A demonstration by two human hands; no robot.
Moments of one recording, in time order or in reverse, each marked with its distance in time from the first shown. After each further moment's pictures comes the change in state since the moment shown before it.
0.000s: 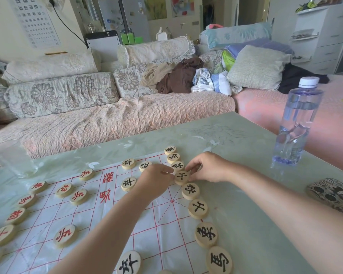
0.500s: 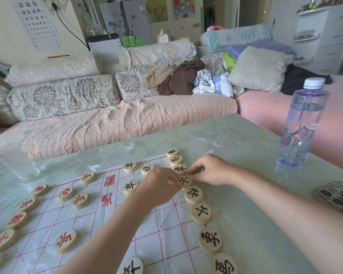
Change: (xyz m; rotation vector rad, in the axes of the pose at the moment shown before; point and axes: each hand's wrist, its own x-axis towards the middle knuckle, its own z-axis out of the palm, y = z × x) left_hand -0.002 -0.005 -0.002 0.205 -0.036 0.230; right_hand 0.003 0.000 0.001 0.033 0.008 -0.018
